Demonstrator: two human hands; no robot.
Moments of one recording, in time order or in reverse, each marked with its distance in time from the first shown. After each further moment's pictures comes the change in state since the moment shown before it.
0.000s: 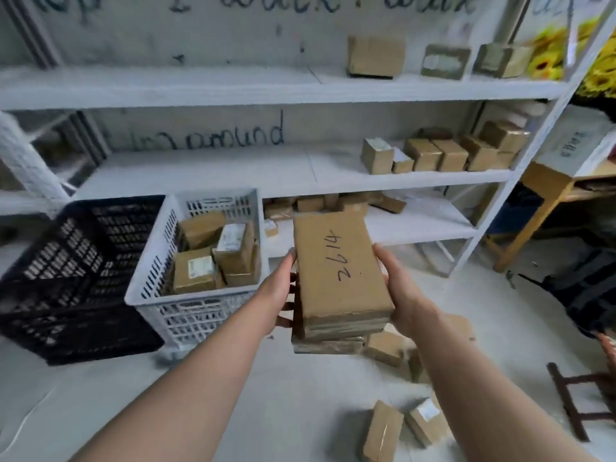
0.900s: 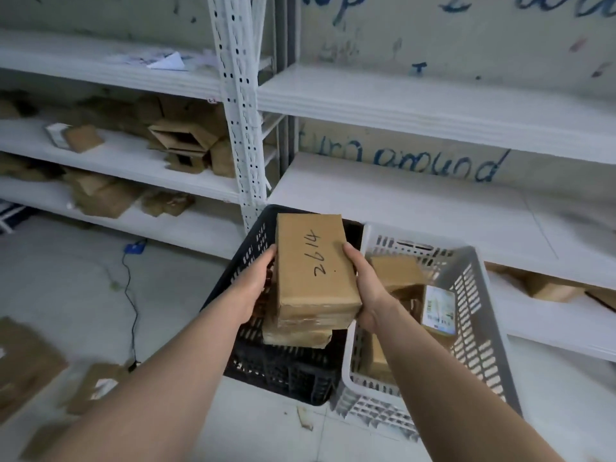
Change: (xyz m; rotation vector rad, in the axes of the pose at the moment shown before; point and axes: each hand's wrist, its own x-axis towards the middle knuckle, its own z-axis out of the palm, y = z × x) left_hand 0.121 0.008 -0.542 -0.316 0.454 -0.059; right_hand 0.218 -0.067 0.560 0.032 -0.422 0.131
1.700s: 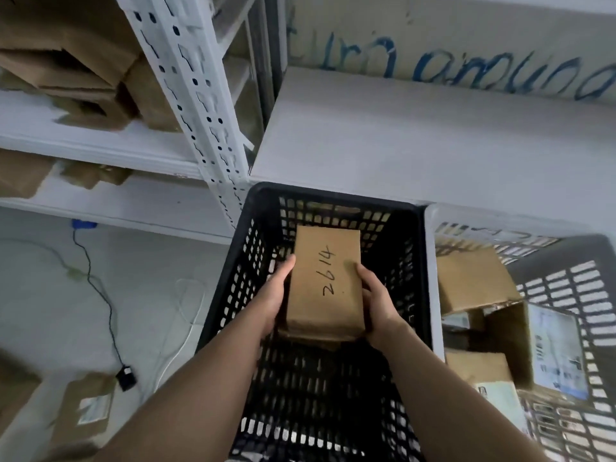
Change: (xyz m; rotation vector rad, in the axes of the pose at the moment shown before) left_hand 0.320 -0.016 0.019 -0.068 -0.241 -0.381; right_hand 0.291 0.046 -0.026 0.226 0.209 0.271
